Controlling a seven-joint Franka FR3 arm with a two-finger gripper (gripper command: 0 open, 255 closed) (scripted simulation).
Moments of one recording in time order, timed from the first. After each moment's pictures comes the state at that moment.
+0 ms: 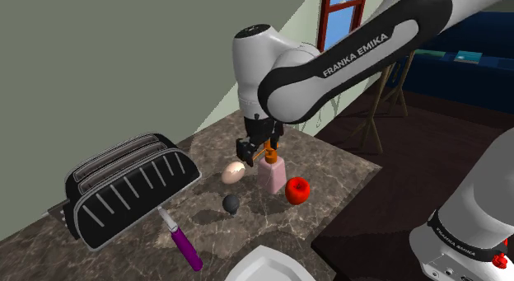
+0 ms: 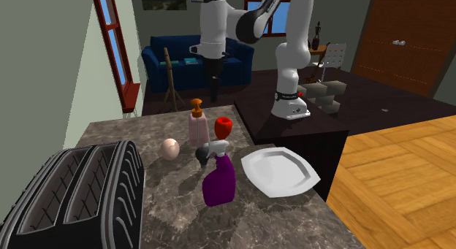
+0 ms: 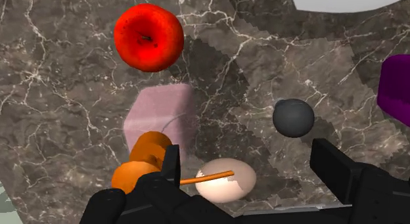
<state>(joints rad) -0.01 -0.05 0.56 -2.24 -0.05 2.21 0.56</state>
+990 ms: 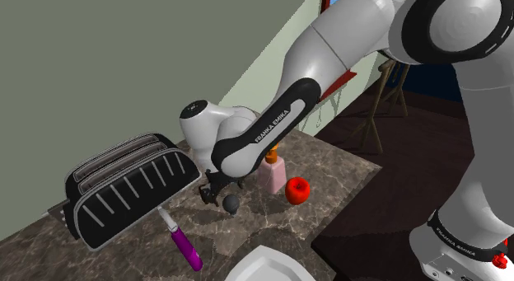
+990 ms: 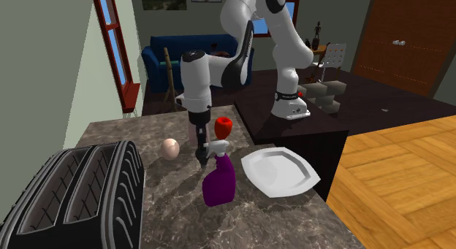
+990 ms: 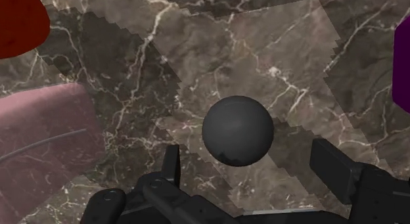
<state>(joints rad) 0.21 0.57 0.49 -1.83 -0.40 2.23 0.95</state>
